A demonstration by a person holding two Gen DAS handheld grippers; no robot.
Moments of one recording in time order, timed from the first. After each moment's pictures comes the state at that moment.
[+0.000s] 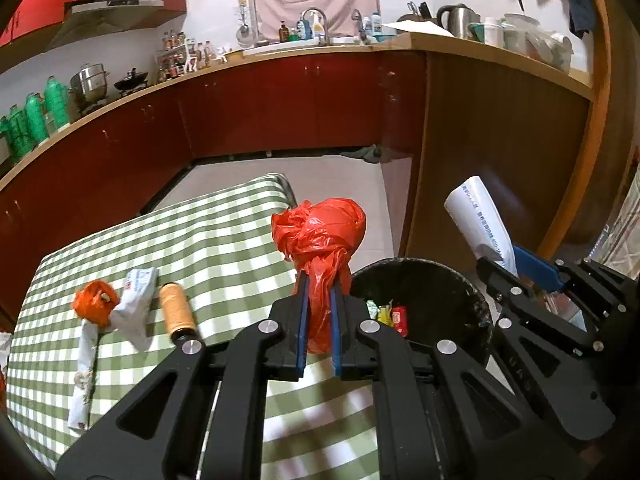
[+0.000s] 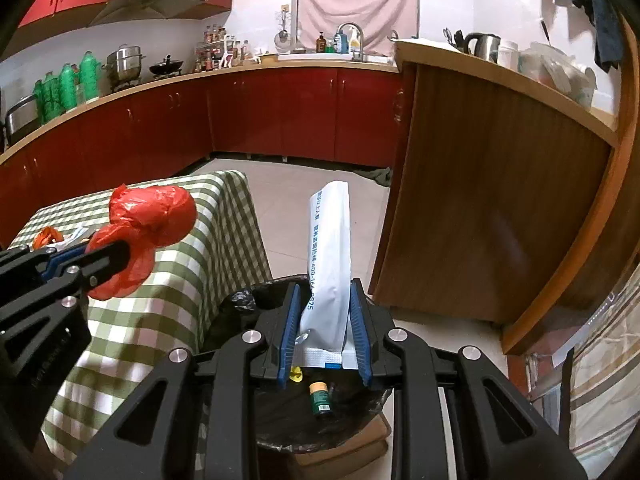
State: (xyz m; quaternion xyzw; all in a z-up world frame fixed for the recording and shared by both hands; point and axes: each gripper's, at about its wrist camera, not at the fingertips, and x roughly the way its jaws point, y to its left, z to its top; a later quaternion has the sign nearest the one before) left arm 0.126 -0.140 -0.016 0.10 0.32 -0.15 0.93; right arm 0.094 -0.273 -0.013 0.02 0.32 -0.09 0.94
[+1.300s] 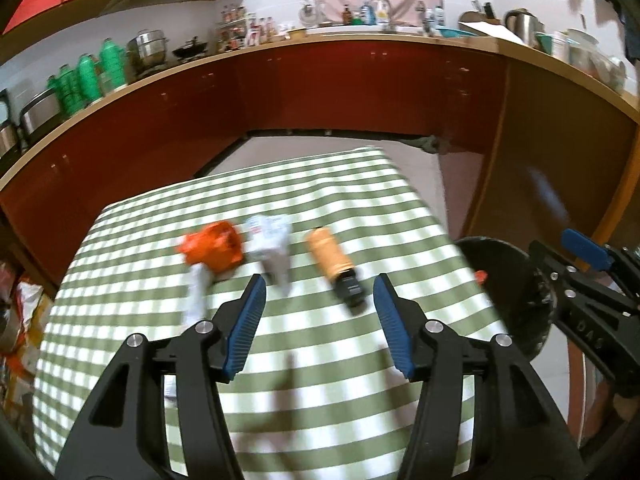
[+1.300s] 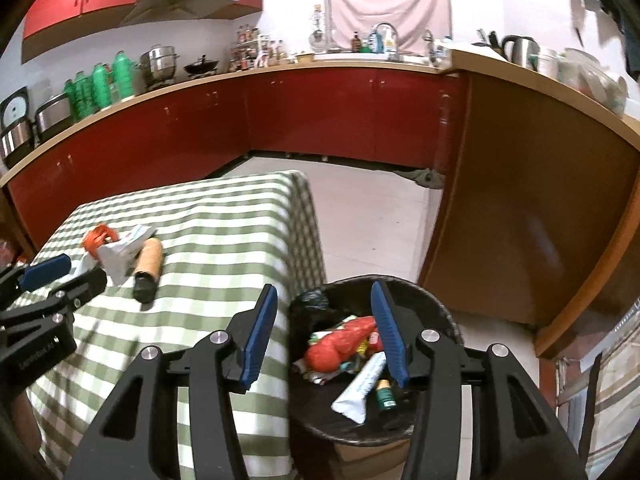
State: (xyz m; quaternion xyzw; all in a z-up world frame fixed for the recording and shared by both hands) left arm 0.108 -0.023 -0.007 0.08 0.35 -0.05 0.93; right arm 0.089 -0.214 -0.003 0.02 0.33 -0.02 0.95
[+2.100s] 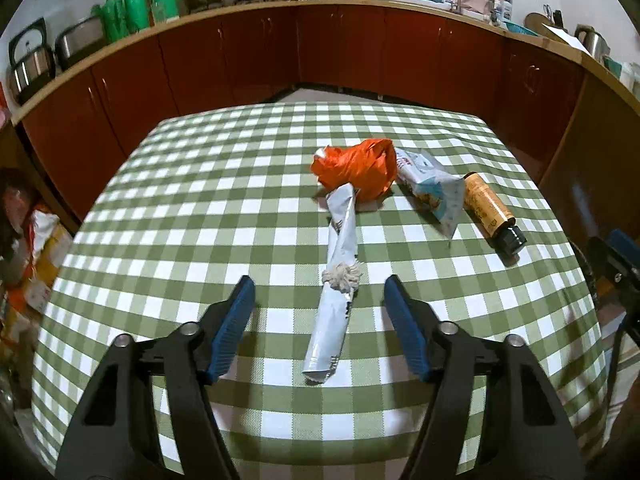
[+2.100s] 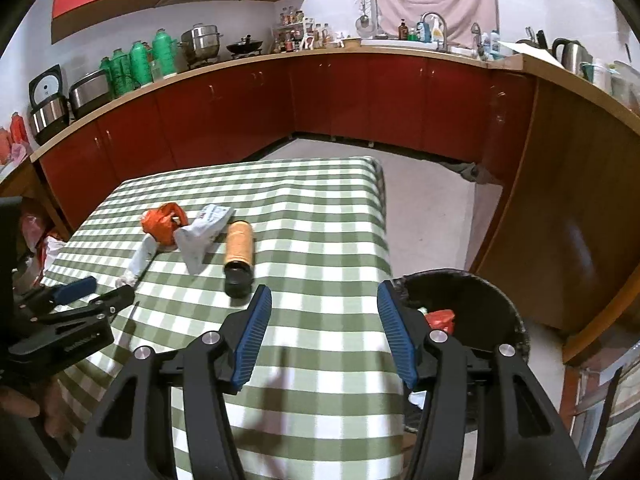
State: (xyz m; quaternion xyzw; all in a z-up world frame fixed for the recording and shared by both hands) left arm 0.119 0.082 -0.040 0.01 0.42 0.01 0.91; right arm 0.099 -0.146 -0.002 0.02 0.36 0.05 0.93
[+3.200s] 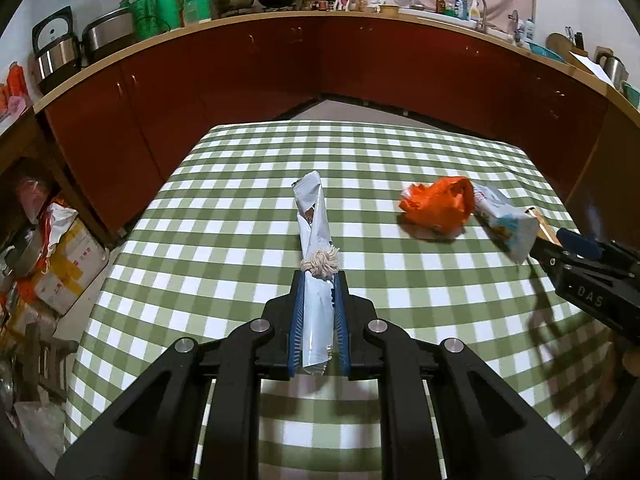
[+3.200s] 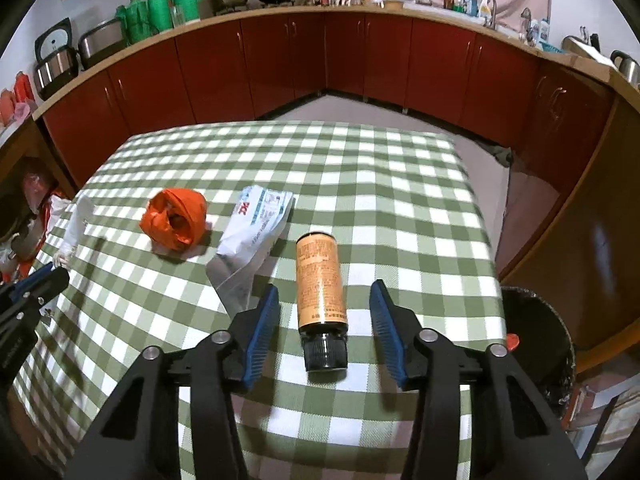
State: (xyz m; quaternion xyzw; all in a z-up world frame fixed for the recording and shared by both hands) left arm 0.119 0.150 -0.023 0.00 0.40 0.05 0.92; right arm 0.167 -0.073 -0.022 -0.02 0.43 0.09 0.90
